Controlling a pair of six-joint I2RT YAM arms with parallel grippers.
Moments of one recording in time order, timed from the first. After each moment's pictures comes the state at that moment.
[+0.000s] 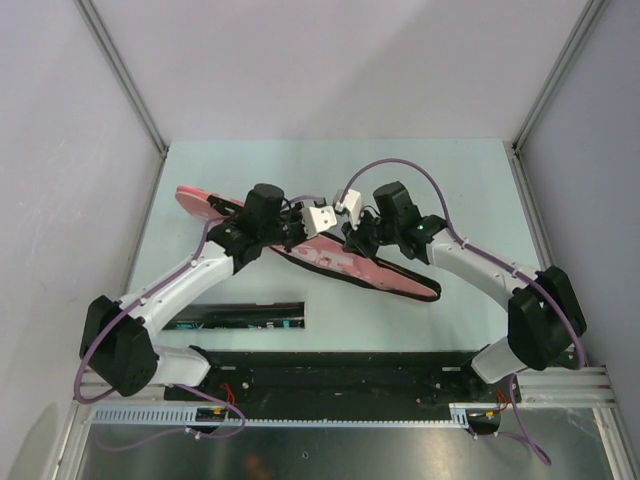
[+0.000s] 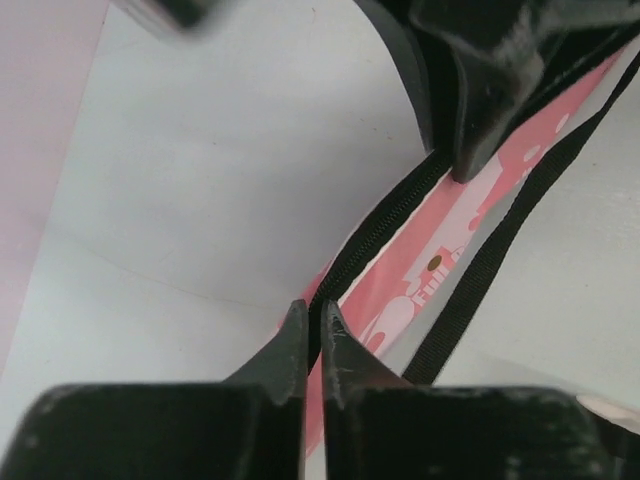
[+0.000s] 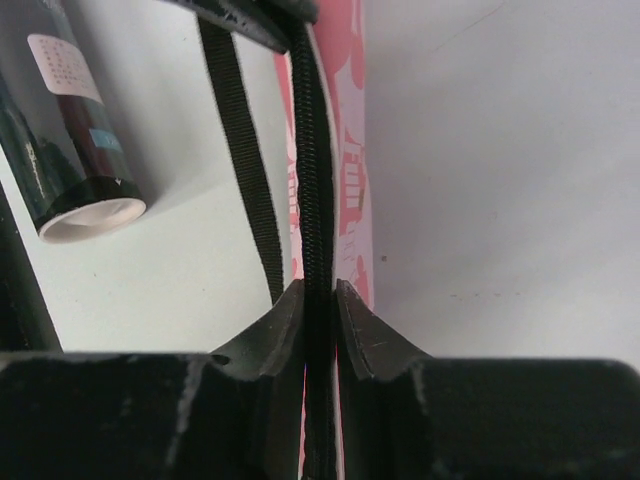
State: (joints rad) left arm -0.59 1.33 1.04 -0.29 0.32 0.69; right arm 0.63 1.51 1.11 -0.27 -0.45 -0.34
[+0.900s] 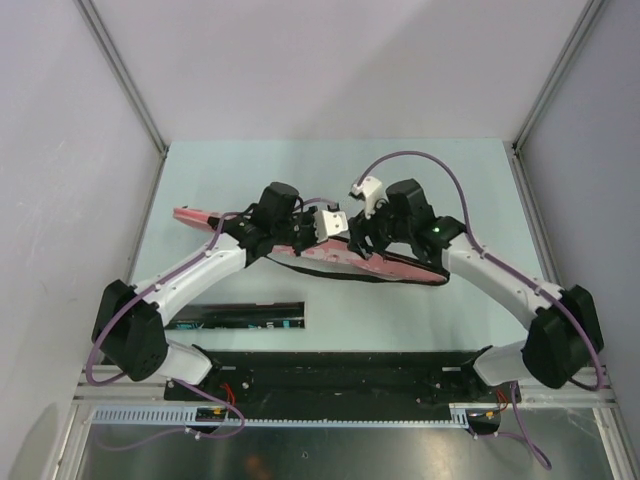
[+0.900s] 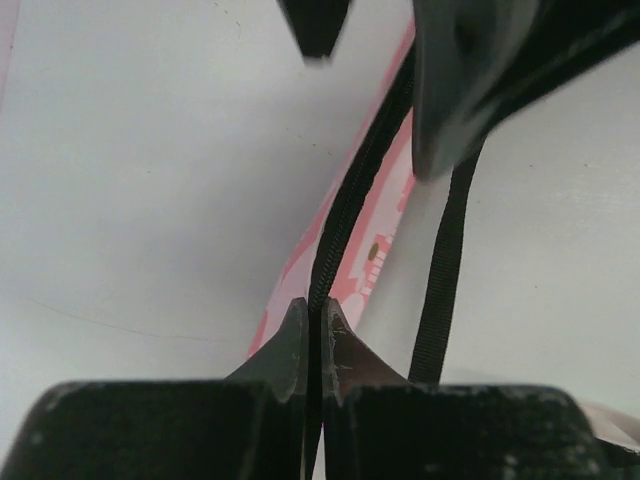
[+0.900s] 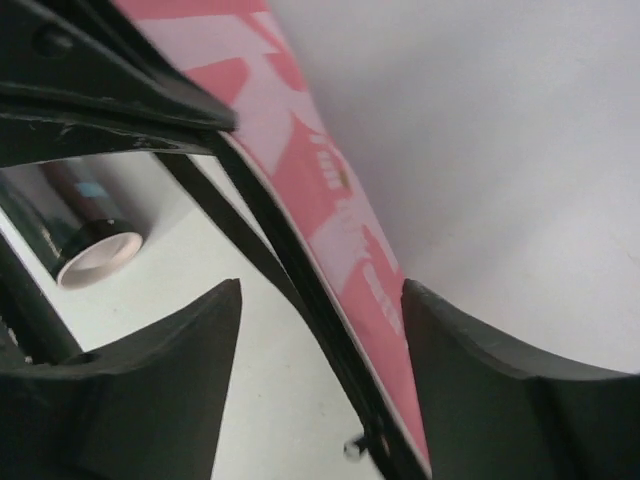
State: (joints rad) left arm -0.62 1.42 1.09 -0.34 0.40 0.71; right arm 0.61 1.42 1.10 -0.31 -0.32 -0.16
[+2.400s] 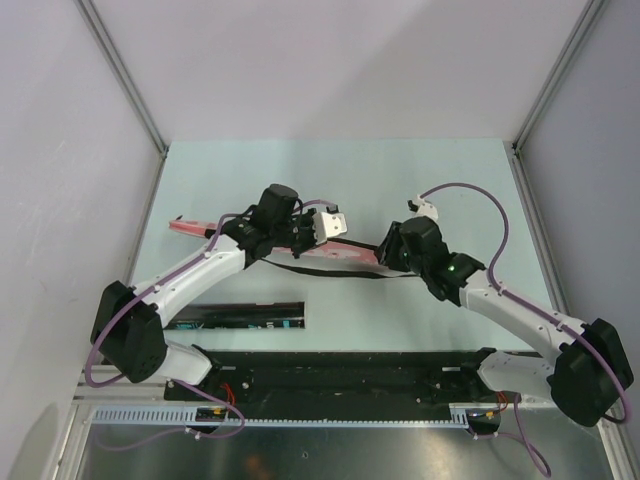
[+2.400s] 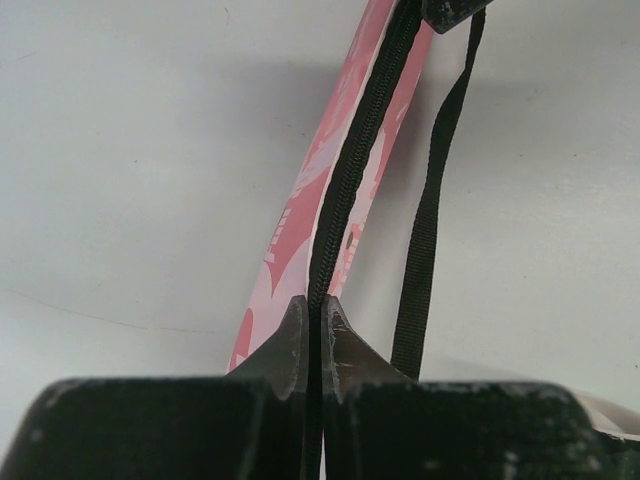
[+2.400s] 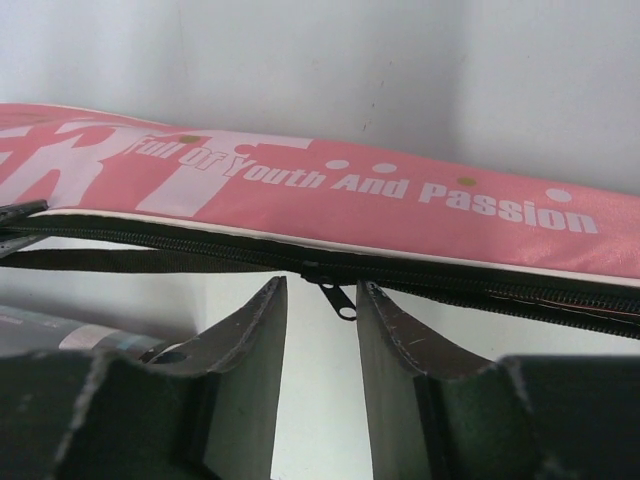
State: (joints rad) left arm -0.63 1.41 1.08 -0.36 0.40 0.70; right arm 0.66 1.16 0.78 -0.24 0.19 0.73
